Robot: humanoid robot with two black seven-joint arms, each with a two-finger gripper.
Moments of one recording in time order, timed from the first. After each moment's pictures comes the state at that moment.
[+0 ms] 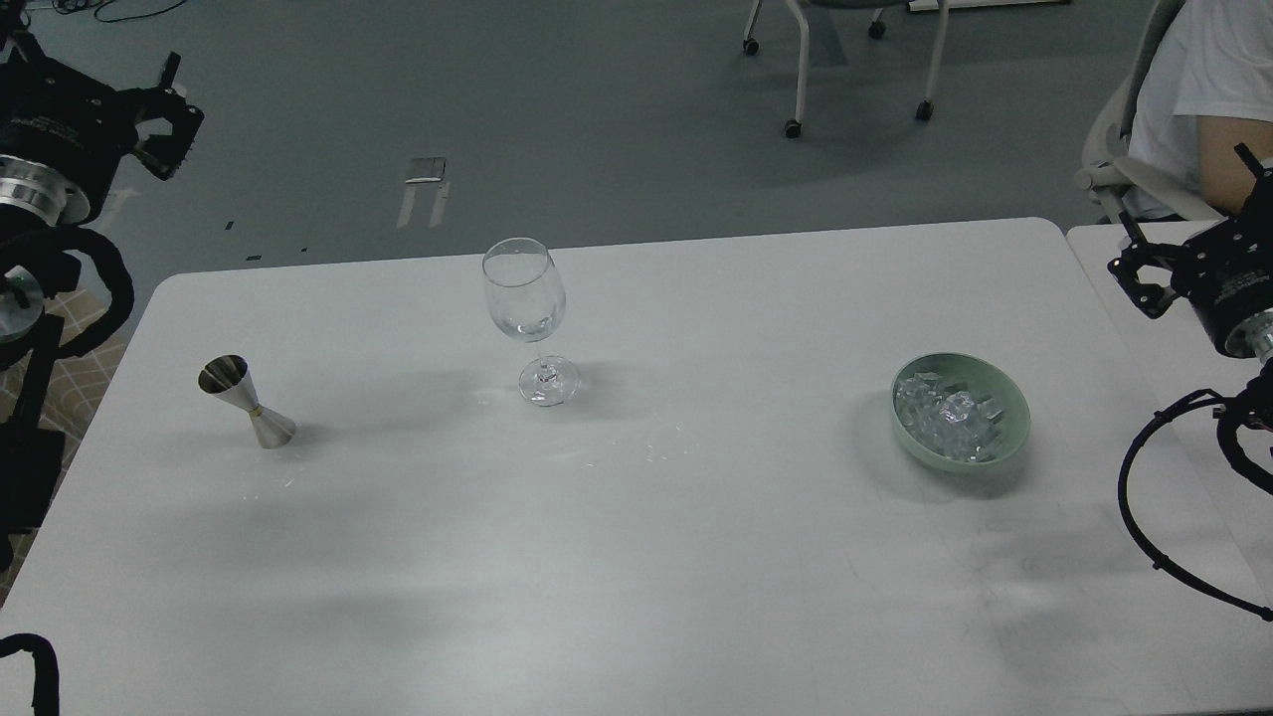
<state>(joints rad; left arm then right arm) -0.54 0.50 -1.49 -1.20 0.15 0.06 0.05 0.31 -0.37 1.58 1.01 -0.27 0.25 -0.04</state>
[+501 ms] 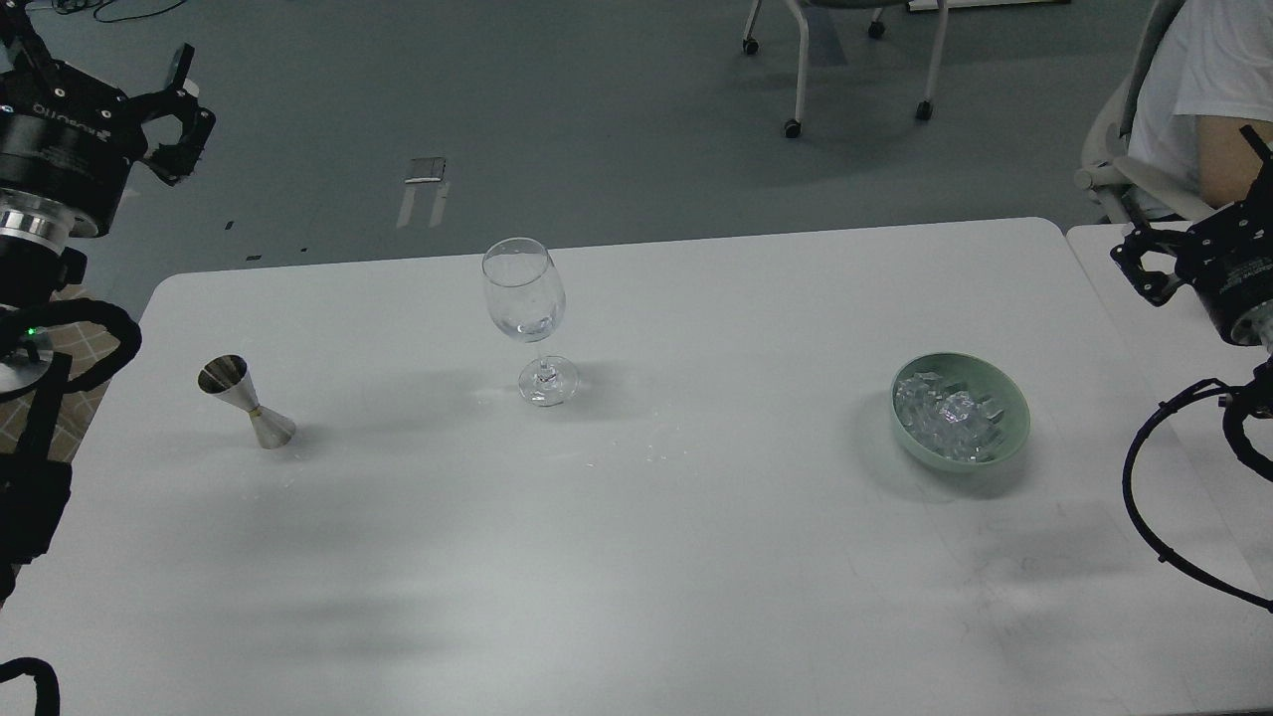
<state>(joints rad) -0.49 0.50 -1.49 -1.17 0.19 -0.26 -0.02 0.31 -0.39 1.58 1.05 -0.28 0.24 -0.04</state>
